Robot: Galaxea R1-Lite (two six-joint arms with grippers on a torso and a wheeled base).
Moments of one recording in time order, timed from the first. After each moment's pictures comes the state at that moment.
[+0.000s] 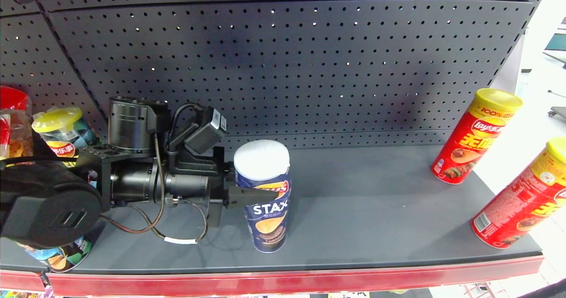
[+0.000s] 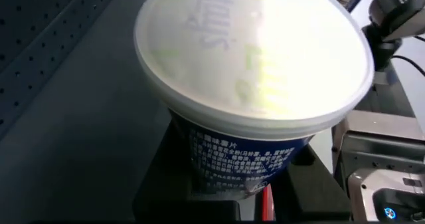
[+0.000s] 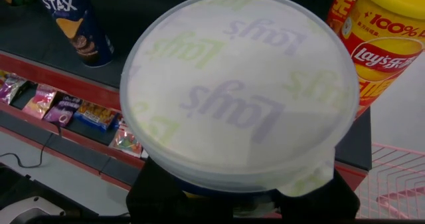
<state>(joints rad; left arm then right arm) -0.46 1.70 -0.81 -0.49 -0.88 0.33 0.09 0.39 -0.48 0.22 0.29 -0.08</state>
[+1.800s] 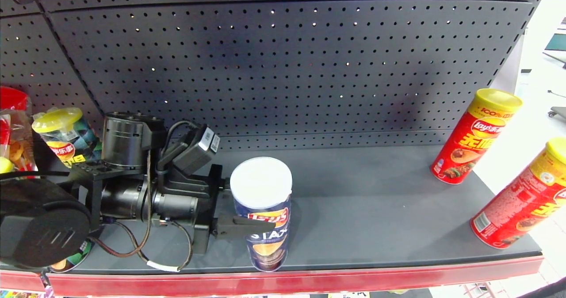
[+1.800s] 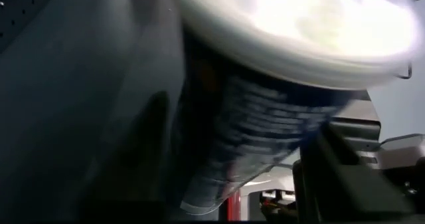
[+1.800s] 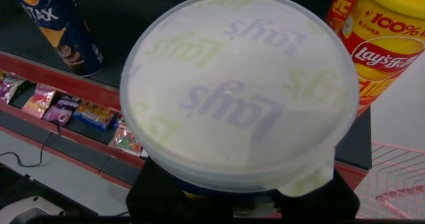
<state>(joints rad) -0.46 1.67 -0.73 -0.48 -0.98 0.35 0.09 0.40 -0.48 0.22 0.29 -0.08</state>
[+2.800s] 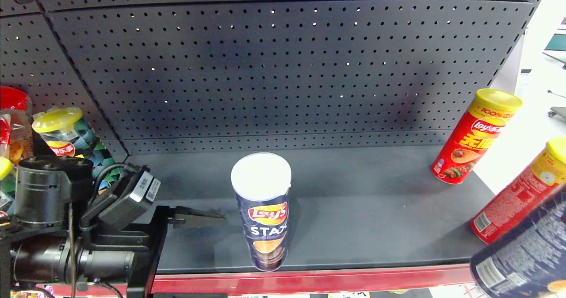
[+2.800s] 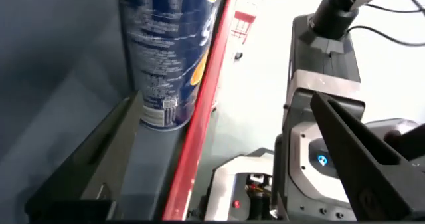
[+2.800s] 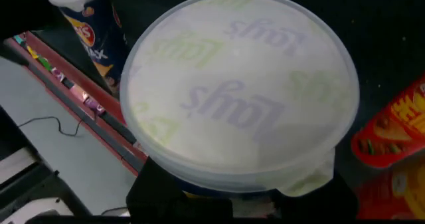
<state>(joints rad) -0.36 1.43 -0.42 -0.49 -0.95 0.34 0.25 0.76 -0.68 0.11 0.37 -0.16</state>
